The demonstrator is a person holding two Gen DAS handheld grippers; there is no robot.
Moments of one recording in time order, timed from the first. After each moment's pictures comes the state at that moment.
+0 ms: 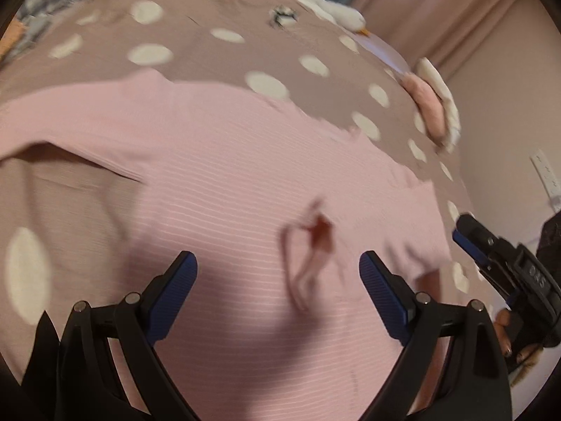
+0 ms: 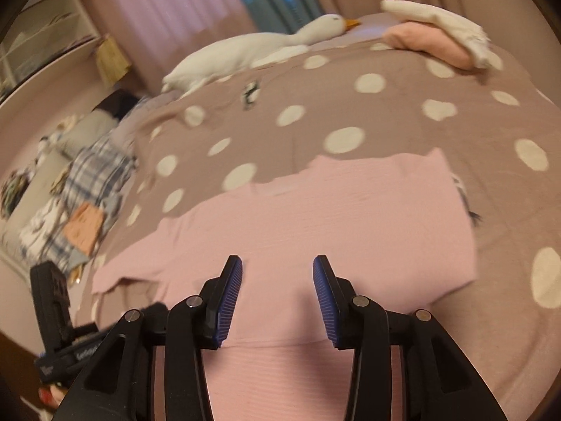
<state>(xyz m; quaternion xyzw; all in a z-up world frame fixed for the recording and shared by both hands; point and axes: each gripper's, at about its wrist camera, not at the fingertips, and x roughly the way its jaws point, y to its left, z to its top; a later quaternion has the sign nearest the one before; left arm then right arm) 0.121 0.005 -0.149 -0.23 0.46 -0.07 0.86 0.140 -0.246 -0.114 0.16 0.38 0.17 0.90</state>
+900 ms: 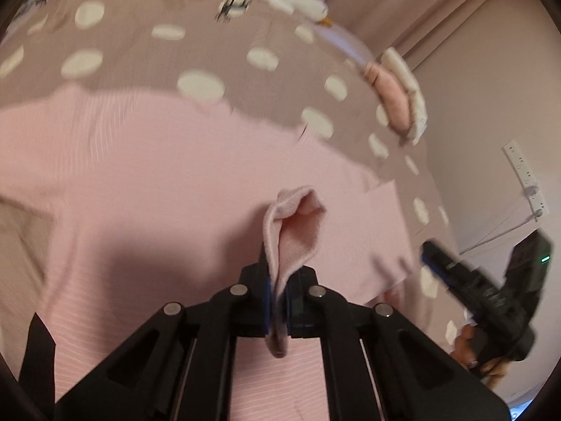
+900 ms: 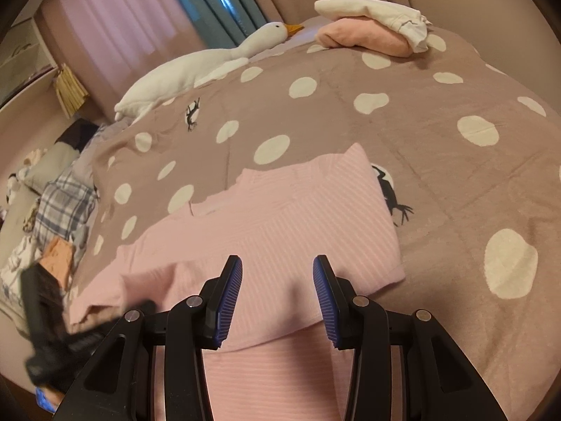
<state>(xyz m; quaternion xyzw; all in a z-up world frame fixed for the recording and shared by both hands) 0.156 -0.025 -0.123 -0.24 0.44 -0.13 0.86 0.141 -0.297 -0.130 0.19 0.38 0.10 0.90</state>
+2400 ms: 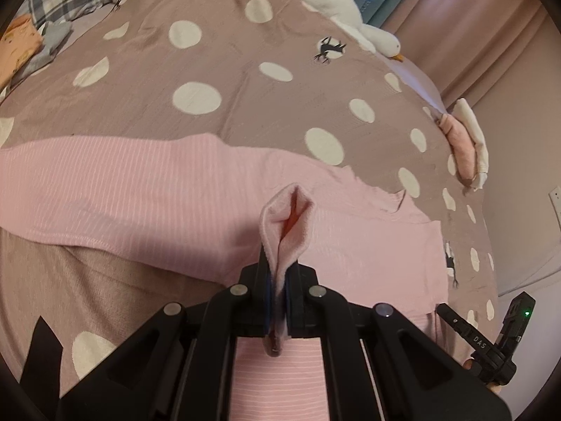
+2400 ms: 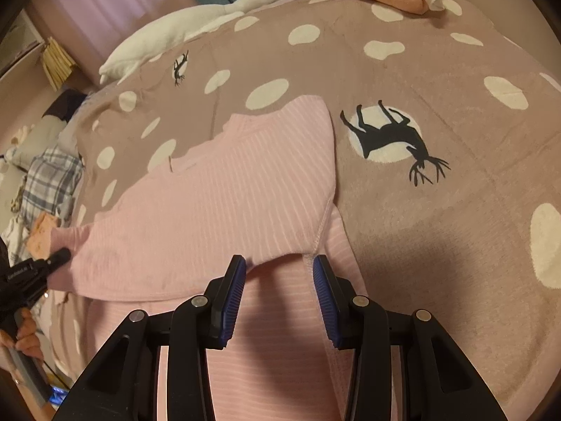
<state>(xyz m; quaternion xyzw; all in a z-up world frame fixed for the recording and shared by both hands) 0.164 0.089 -0.124 -0.24 0.45 0.00 0.86 0.166 -0.275 -0.171 0.16 0.45 0.11 0.87</state>
